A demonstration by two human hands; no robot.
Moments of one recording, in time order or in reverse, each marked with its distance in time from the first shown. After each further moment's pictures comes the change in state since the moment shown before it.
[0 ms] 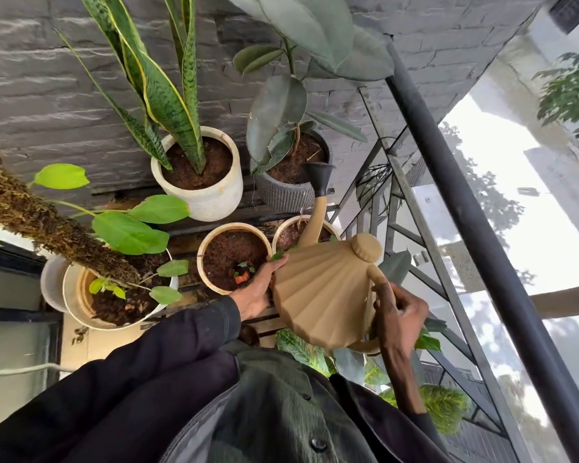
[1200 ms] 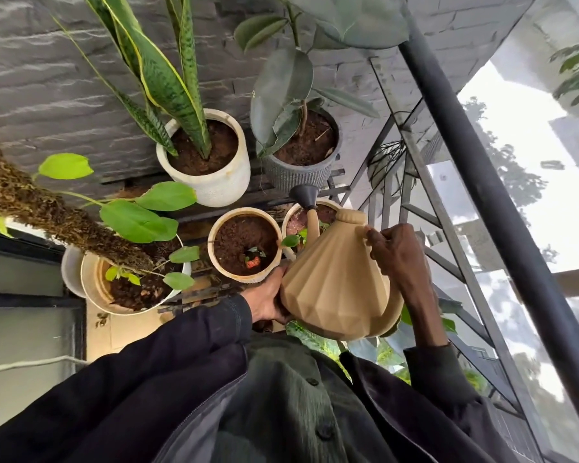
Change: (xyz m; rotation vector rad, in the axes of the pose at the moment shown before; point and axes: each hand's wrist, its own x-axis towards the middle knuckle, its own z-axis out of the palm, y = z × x) left_hand 0.007 -0.030 -0.011 0.040 0.077 -0.396; right_hand 0.048 -0.085 0.022 -0.490 -0.399 0.009
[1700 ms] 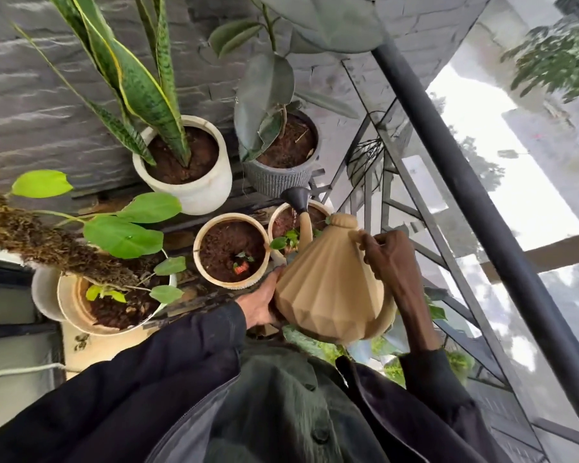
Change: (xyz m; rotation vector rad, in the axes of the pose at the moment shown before) left_hand -0.004 -0.002 -0.005 0.016 -0.151 -0.030; right_hand -0.021 0.004 0.005 0.055 0.073 0.055
